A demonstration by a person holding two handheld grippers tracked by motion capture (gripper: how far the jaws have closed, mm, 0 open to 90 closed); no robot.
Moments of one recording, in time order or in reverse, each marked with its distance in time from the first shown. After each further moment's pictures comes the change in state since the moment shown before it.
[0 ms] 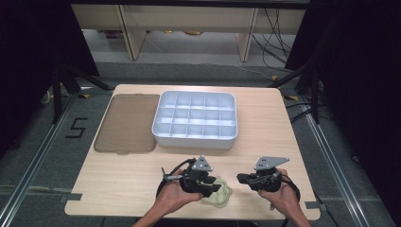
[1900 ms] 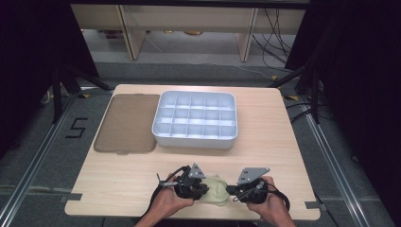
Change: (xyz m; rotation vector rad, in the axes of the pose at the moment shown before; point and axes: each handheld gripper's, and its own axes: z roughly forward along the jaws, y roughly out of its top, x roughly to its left) left arm 0.015 -0.021 0.018 0.077 0.074 0.027; right arm 0.042 0.007 0.020 0.088 -0.008 -0.142
